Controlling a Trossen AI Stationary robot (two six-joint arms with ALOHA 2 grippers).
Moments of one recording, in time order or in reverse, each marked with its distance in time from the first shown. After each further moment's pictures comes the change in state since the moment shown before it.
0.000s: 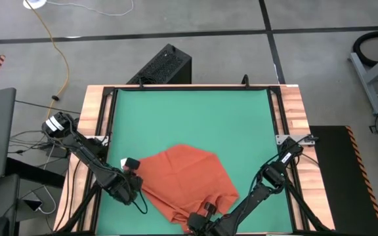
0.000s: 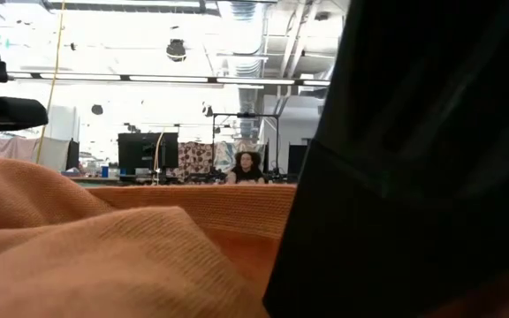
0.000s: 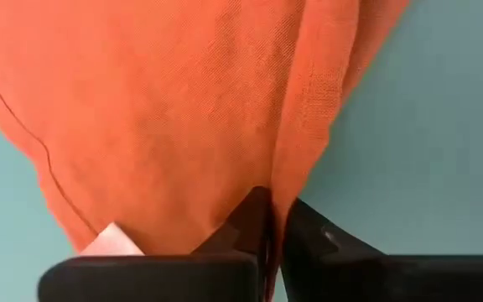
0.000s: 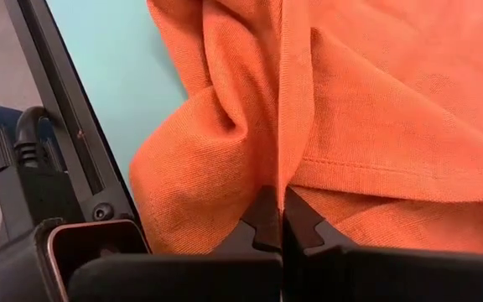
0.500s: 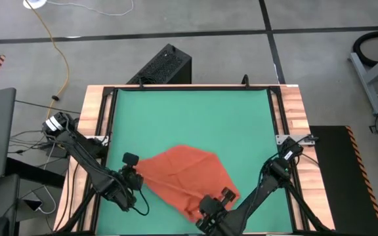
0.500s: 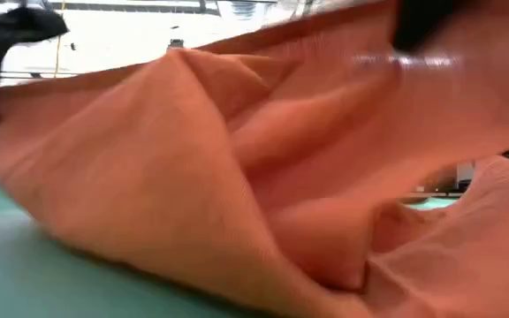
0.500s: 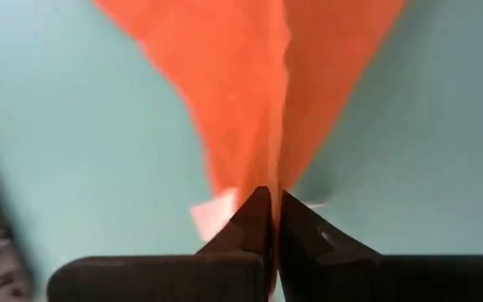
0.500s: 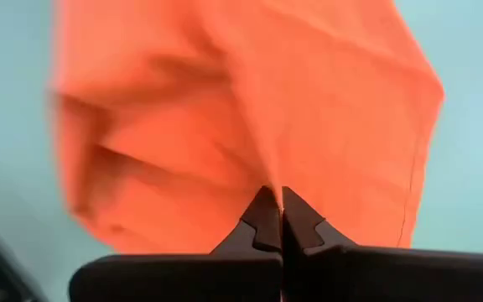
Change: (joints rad) left arm -0.016 -0.002 0.302 -0.359 -0.261 -0.040; right arm -0.020 -0.109 0.186 -0.684 0.118 0.231
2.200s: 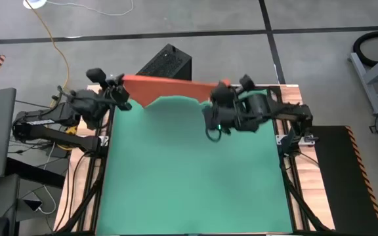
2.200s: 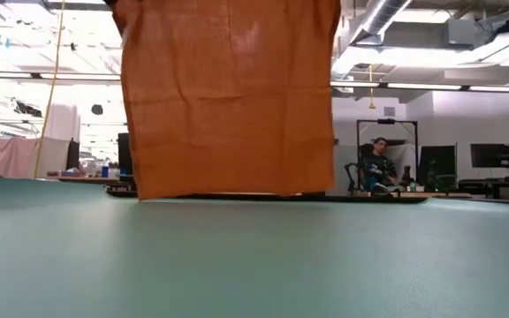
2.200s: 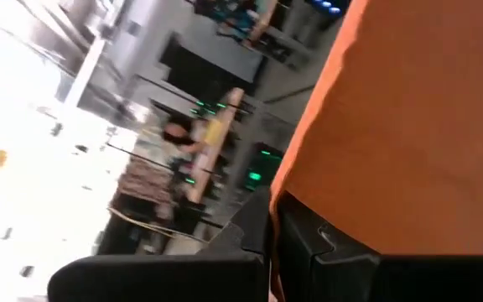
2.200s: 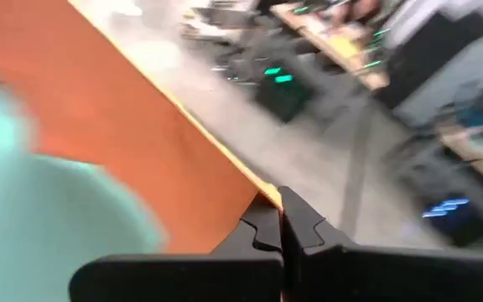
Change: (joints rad) left arm 0.787 -0.656 0.064 0.805 -0.739 1.419; right arm -0.587 -0.572 -0.009 0.001 0.590 -0.874
